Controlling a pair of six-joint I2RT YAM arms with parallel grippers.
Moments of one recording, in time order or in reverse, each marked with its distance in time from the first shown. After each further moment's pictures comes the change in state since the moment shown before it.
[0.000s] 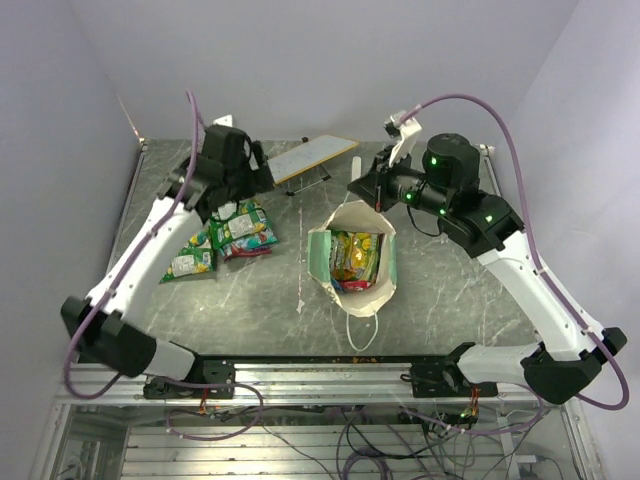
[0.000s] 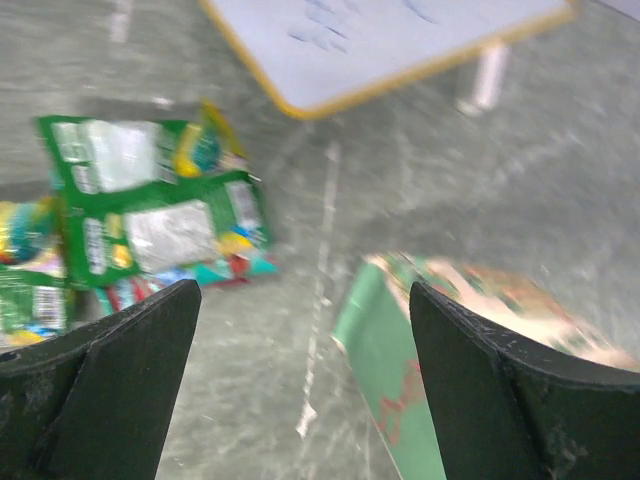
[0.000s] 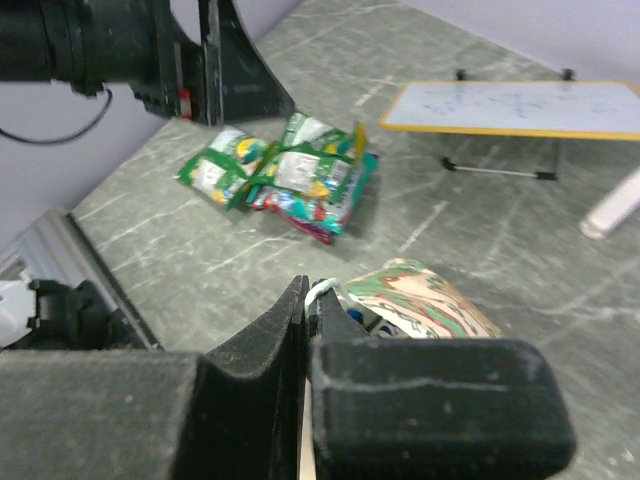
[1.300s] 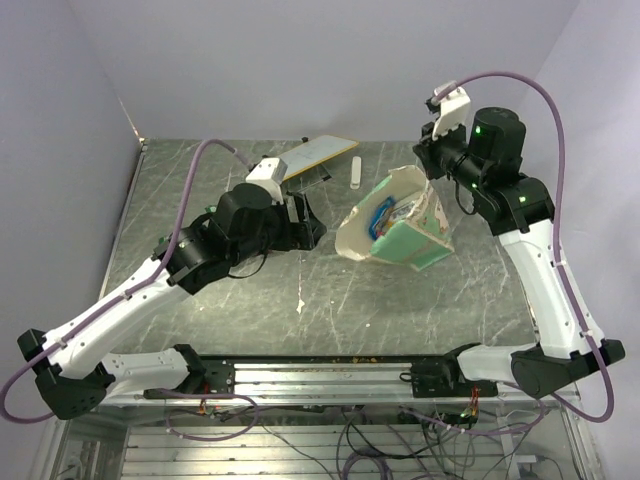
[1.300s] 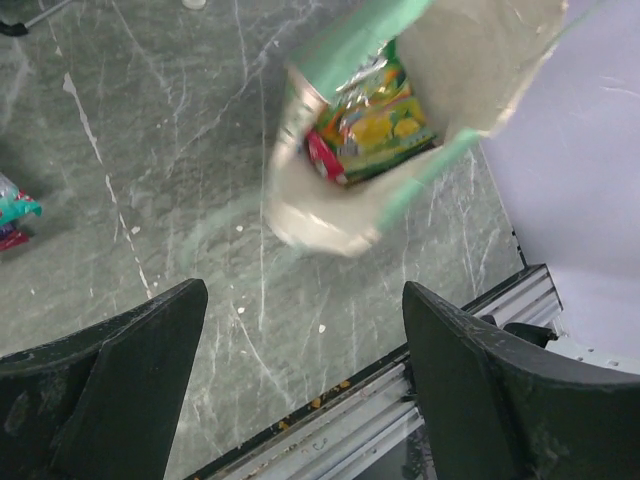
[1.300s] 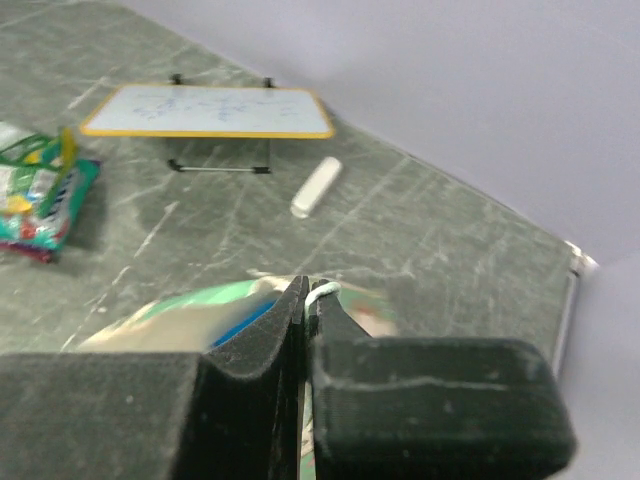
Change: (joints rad) left arm -0.509 -0.360 -0.272 0.192 0.003 -0.063; right arm -0.275 0.034 0.136 -0.098 0.186 -0.373
